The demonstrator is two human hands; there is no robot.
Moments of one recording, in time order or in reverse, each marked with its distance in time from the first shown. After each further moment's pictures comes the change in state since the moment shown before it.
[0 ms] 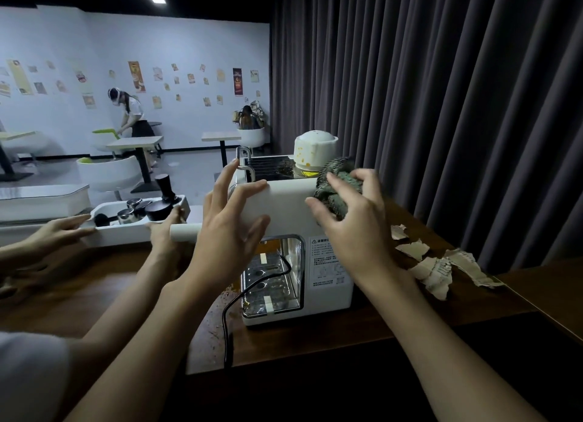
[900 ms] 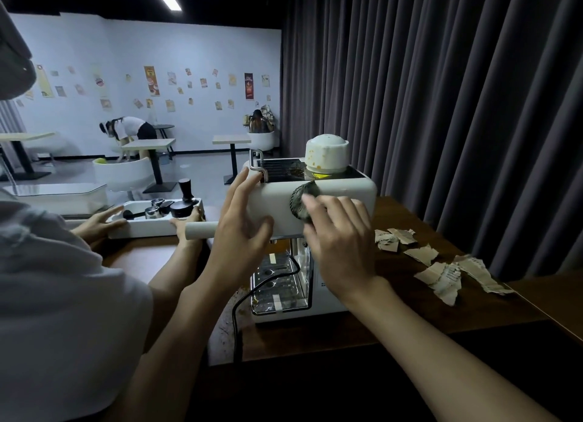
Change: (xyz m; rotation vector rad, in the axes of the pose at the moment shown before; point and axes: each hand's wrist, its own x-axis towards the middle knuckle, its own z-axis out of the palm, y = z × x) left_hand -0.005 0.021 -0.006 -0.264 0.037 -0.116; right_hand -0.021 -0.004 0.025 -0.332 0.124 -0.495
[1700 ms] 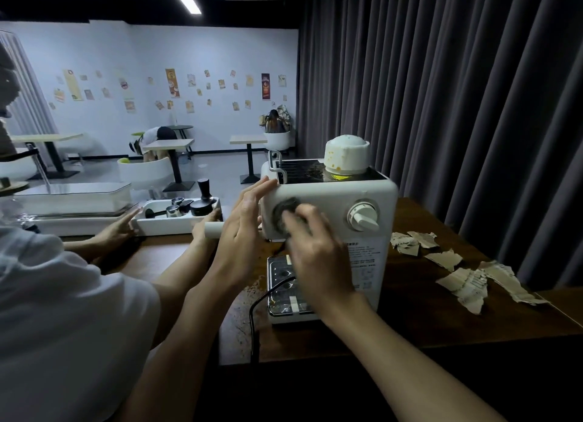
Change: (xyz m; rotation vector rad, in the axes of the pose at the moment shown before) left_hand 0.002 -0.003 -0.015 -0.257 0.013 -0.198; right_hand -0.004 -0.052 0.021 0.295 -0.094 0.136
